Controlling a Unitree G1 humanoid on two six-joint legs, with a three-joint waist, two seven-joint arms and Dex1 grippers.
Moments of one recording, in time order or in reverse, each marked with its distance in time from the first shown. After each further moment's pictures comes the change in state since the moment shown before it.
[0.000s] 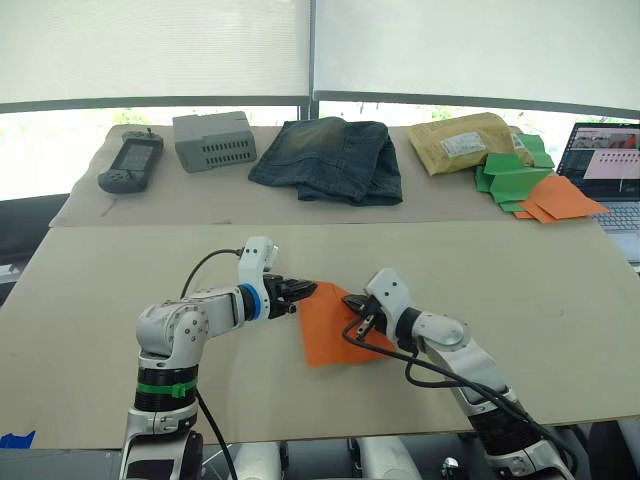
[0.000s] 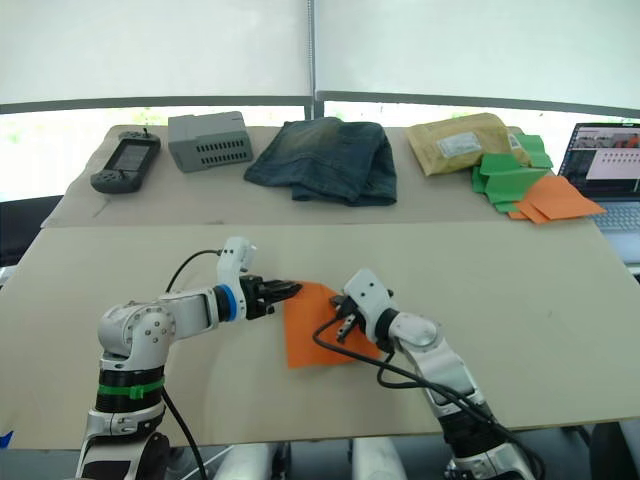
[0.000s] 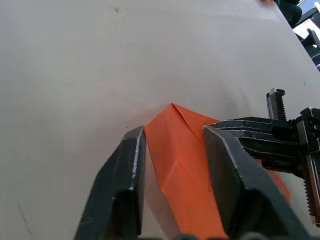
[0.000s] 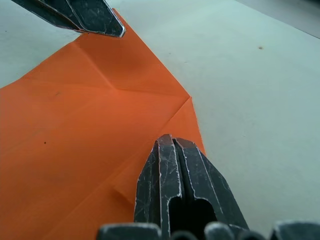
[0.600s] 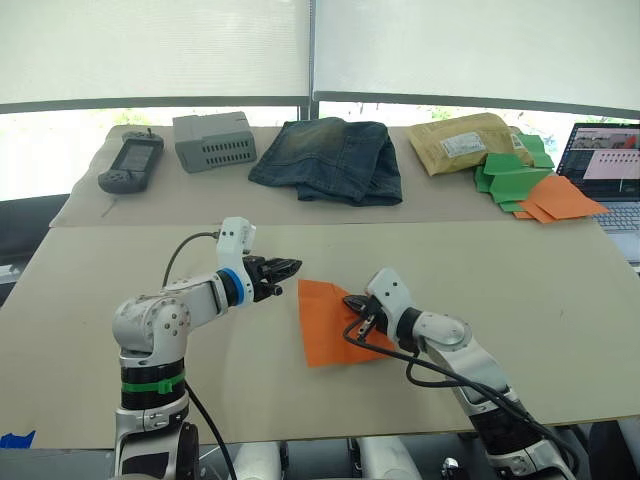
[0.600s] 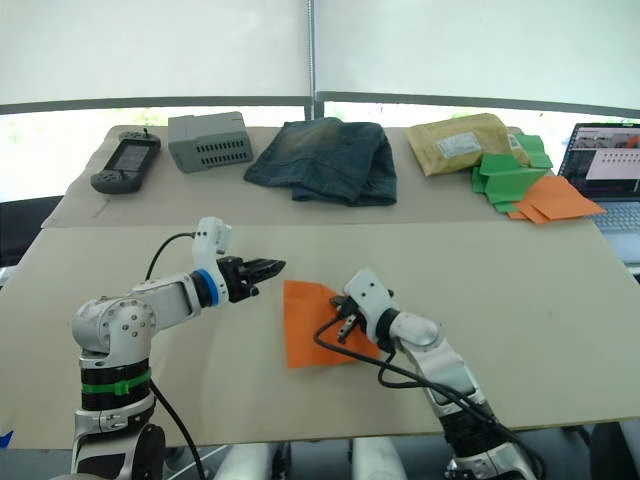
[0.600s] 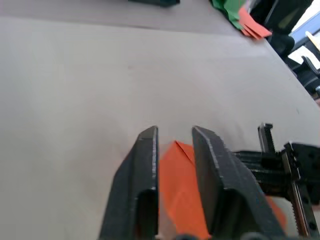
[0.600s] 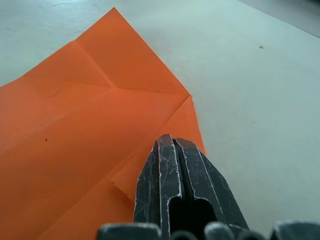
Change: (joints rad) left arm -0.028 0.024 0.109 -0.032 0.013 -0.024 -0.010; right arm 0.000 -0.005 -0.001 0.001 0.001 -0.001 0.010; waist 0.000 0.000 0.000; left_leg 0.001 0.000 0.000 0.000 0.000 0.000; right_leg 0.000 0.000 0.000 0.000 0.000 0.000
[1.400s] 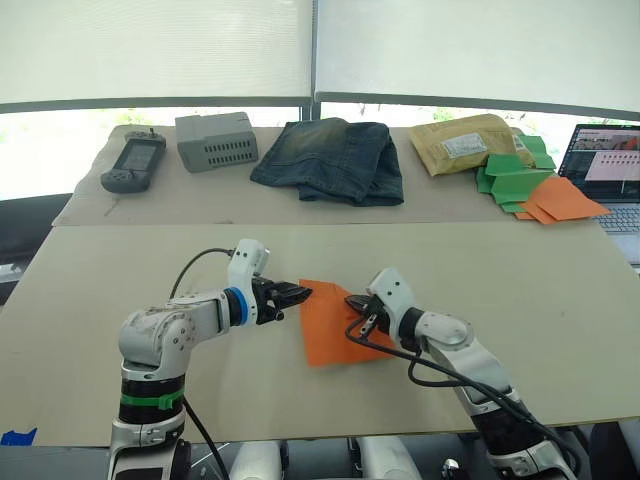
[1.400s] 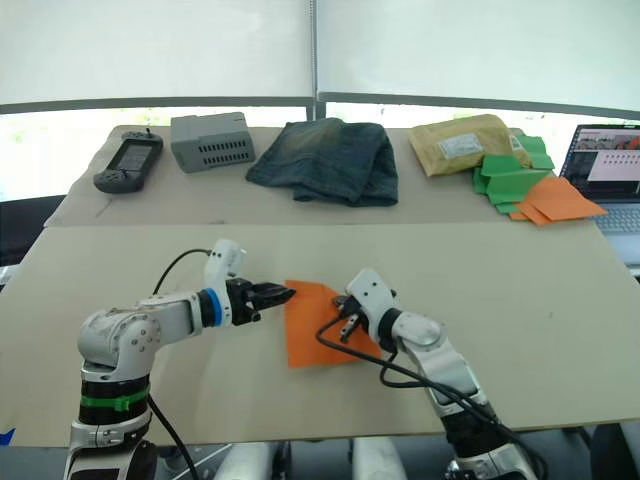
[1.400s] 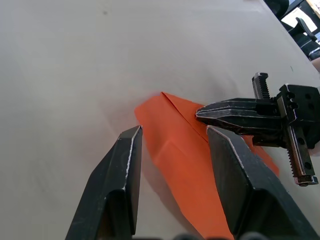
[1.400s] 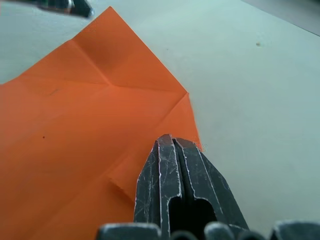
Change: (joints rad) left arm 0.076 0.015 -0.099 -0.064 0.068 0.047 -0.124; right arm -0.002 -0.001 0.001 -0.001 0.000 0.014 0.005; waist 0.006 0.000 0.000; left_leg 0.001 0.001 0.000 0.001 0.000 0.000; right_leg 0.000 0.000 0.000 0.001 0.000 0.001
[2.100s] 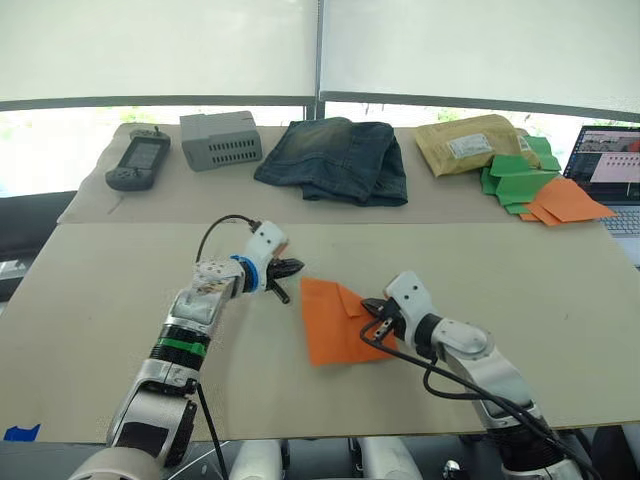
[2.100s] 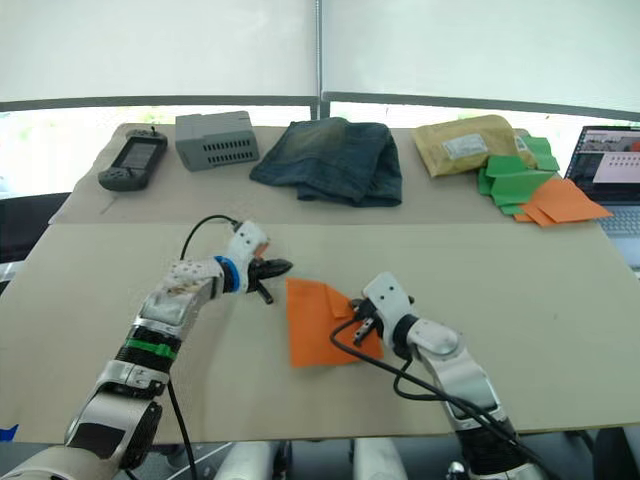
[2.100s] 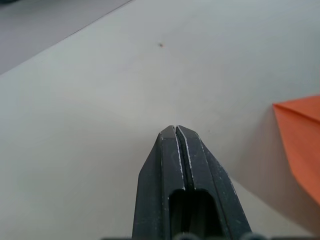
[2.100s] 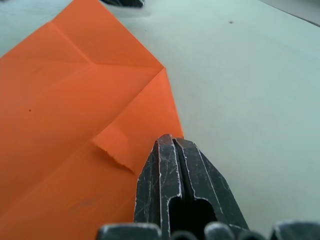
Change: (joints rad) left arm -0.216 0.079 -0.211 0.573 0.382 -0.720 -0.289; right arm 0.069 -0.039 -0.071 -0.103 0.009 0.074 -0.023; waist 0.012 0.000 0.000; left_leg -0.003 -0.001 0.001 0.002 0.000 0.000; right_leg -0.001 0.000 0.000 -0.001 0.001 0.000
